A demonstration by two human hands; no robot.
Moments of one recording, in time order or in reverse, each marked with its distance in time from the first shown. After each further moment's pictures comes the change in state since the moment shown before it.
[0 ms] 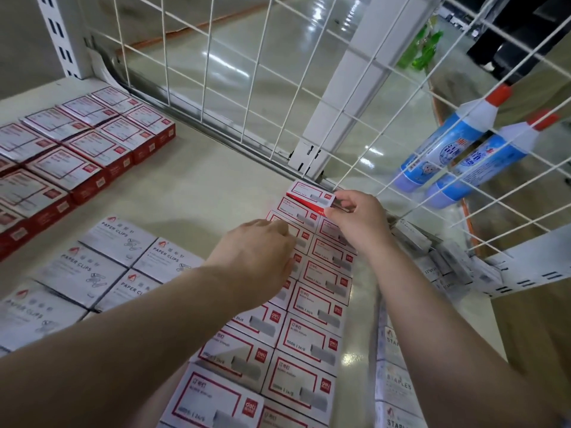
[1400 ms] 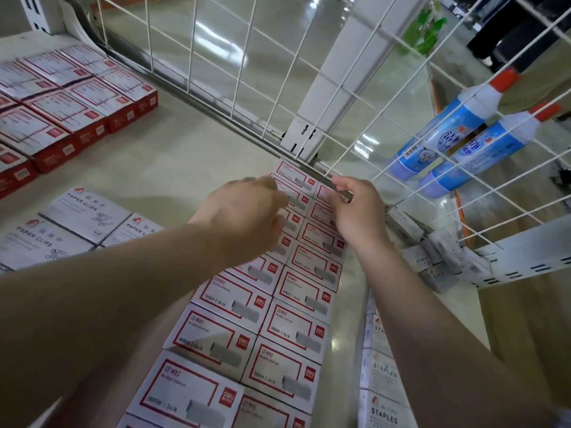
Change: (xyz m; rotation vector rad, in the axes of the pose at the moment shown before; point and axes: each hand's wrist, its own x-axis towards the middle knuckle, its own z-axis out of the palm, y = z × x) left_hand 0.016 -0.008 -0.005 -0.002 0.103 -0.040; right_hand 0.005 0.022 0.009 -0.120 0.141 -0.048
